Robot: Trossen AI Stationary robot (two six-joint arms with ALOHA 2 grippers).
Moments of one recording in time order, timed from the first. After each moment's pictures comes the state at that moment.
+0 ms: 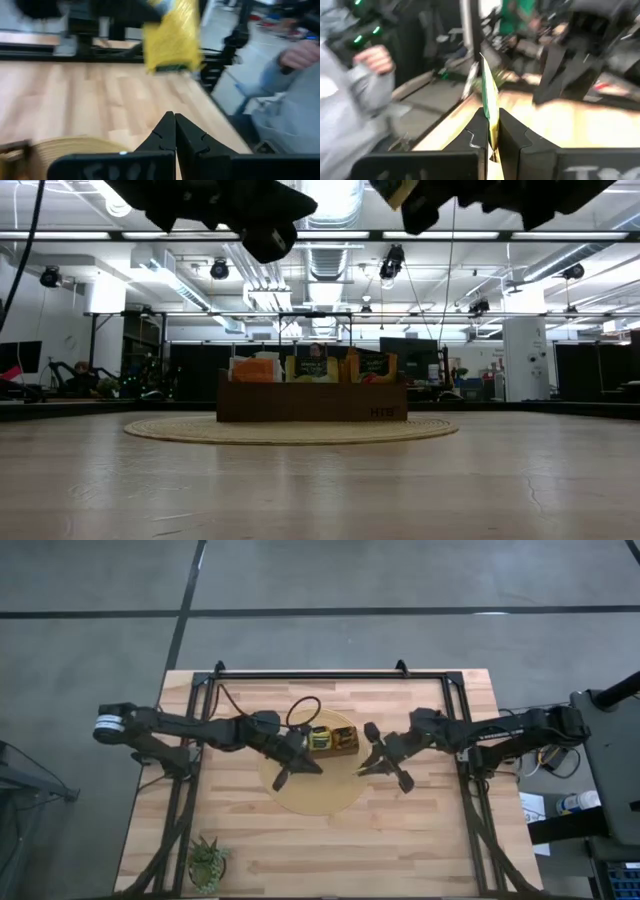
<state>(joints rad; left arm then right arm) 0.04 1.36 0.84 0.25 0.45 -0.09 -0.03 1.20 0.65 0.44 -0.56 0.04</state>
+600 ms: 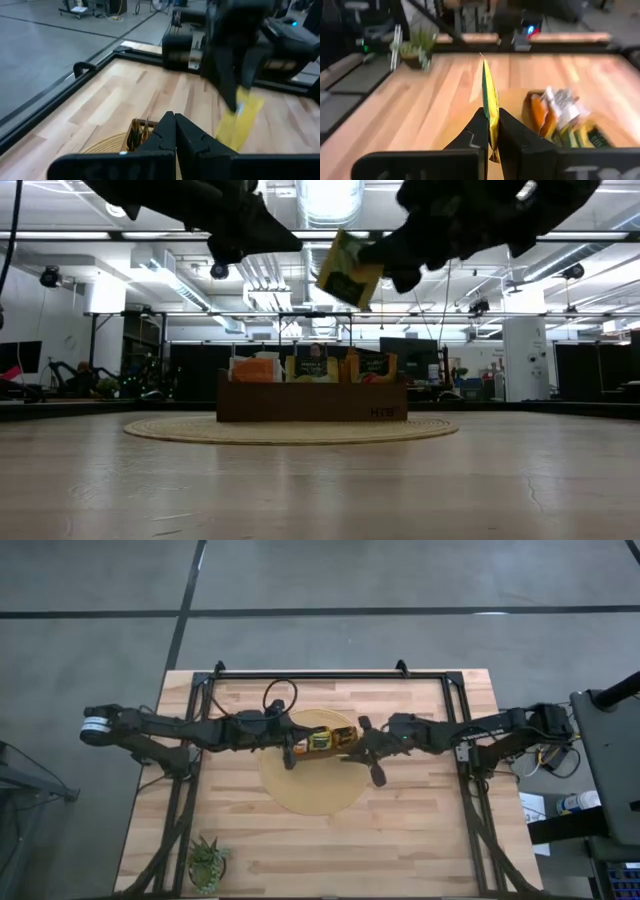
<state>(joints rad) 0.03 1.23 0.77 0.23 -0.20 -0.15 -0.07 1.35 0.66 0.40 -0.23 0.04</state>
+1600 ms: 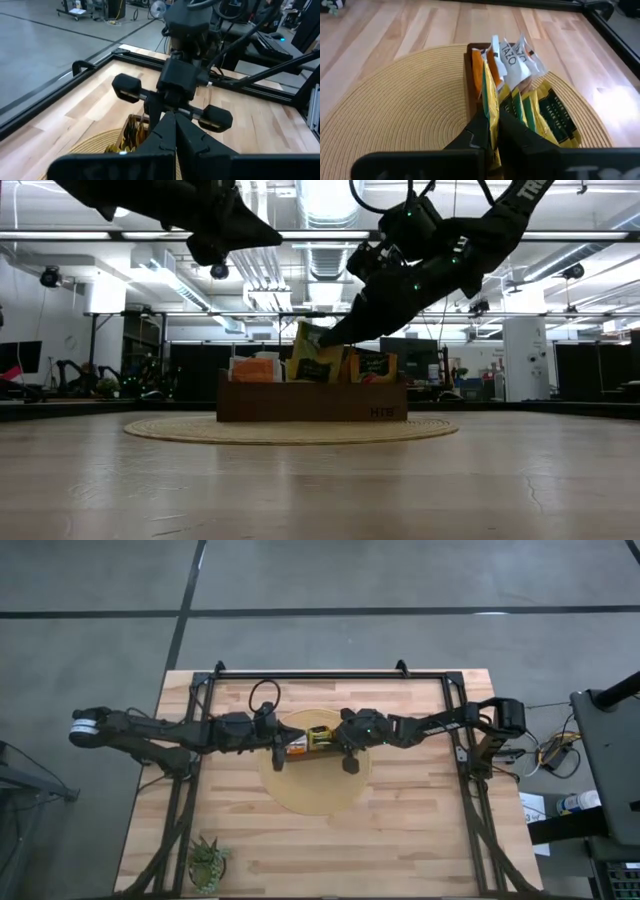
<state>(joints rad) 0.02 1.09 0.66 0.24 -0.20 -0.21 -0.17 1.72 0.82 0.40 -0.12 -0.13</state>
